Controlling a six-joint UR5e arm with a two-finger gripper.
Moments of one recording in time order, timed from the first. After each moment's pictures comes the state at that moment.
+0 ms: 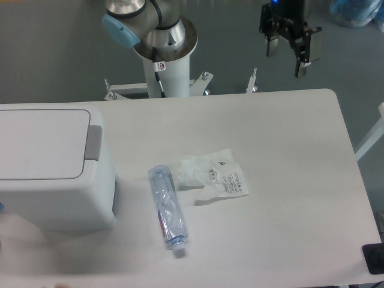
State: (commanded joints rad) arm 2.86 -1.48 -1.59 -1.37 1.40 1.93
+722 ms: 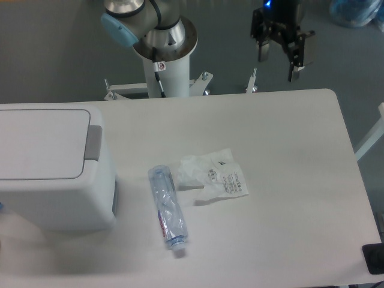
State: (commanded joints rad) arm 2.76 -1.50 -1.59 -1.35 1.37 1.64
